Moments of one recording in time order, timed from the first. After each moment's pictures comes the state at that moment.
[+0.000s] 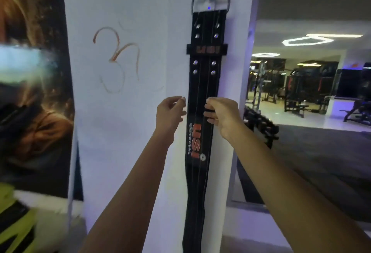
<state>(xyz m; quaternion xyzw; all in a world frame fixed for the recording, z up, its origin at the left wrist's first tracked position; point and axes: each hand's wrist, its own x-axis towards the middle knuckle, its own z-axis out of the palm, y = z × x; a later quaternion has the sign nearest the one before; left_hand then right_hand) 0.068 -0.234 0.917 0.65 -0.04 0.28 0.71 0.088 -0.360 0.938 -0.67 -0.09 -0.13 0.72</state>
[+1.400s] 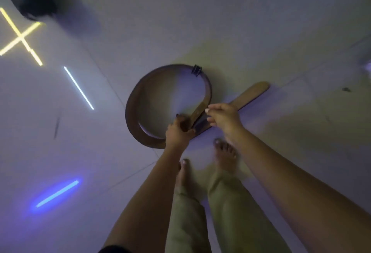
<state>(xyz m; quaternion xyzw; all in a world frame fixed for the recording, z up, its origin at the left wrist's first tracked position) -0.298 0.003 -0.094 0.53 0.66 -0.15 0.52 -0.168 -0.031 -0.083 -0.76 0.05 0.57 0.31</state>
